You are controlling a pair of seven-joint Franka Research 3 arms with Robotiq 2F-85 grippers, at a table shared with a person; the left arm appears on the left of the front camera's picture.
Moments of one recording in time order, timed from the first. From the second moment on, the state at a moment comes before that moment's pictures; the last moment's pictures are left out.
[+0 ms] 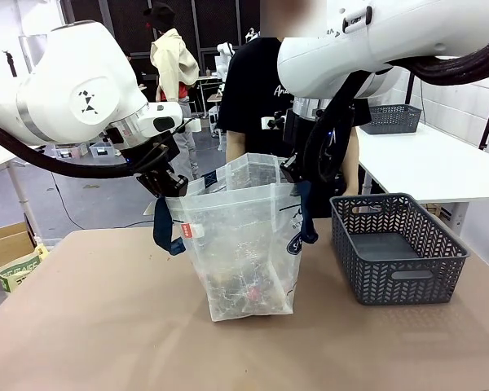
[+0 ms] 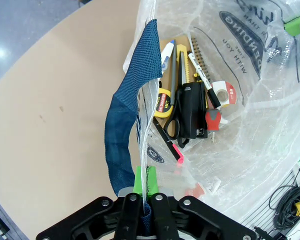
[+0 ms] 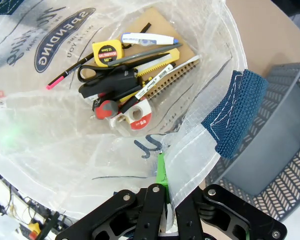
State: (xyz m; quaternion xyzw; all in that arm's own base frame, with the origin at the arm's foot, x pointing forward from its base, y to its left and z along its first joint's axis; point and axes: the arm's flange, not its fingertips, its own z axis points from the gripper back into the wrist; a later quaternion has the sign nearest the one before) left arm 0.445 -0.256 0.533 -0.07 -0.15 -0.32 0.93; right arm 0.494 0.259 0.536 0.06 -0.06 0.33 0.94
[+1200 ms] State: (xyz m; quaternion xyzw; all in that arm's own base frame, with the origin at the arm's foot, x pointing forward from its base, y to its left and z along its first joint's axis) left arm 0.445 -0.256 0.533 -0.07 -0.15 -0.32 0.93; right arm 0.494 0.259 0.536 0.06 -0.06 0.33 0.94
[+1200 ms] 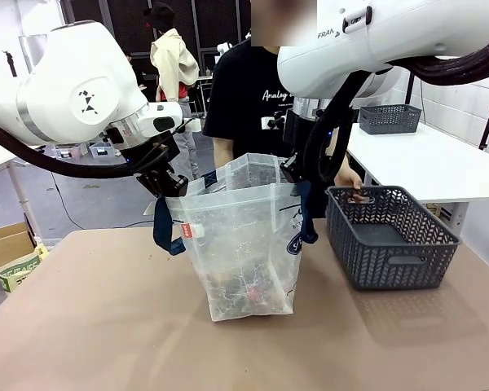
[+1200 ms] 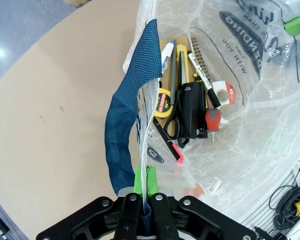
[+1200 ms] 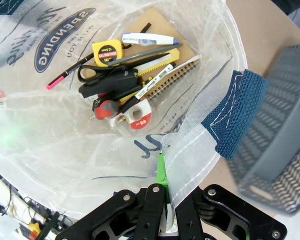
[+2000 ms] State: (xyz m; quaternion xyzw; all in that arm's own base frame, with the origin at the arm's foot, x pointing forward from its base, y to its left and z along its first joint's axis) left arm 0.444 -0.263 0.537 -0.07 -0.17 -0.32 0.93; right arm 0.492 0.262 0.538 0.06 -0.06 0.29 0.95
